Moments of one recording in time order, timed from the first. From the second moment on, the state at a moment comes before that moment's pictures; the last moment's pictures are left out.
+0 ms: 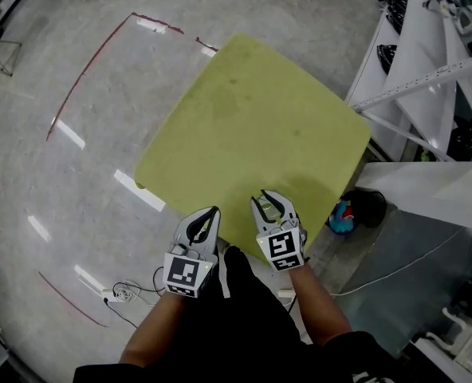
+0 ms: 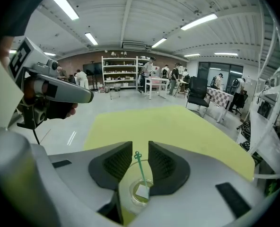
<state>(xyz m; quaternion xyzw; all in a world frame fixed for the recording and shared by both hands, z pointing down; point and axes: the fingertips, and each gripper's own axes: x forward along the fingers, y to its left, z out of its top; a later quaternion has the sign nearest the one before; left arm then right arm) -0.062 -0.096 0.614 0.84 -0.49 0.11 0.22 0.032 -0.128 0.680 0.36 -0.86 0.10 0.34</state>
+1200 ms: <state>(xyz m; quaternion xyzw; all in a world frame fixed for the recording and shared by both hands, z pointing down) -0.061 -0.103 0.562 0.85 -0.49 0.10 0.17 0.041 -0.132 0.594 0.42 -0.87 0.09 0.24</state>
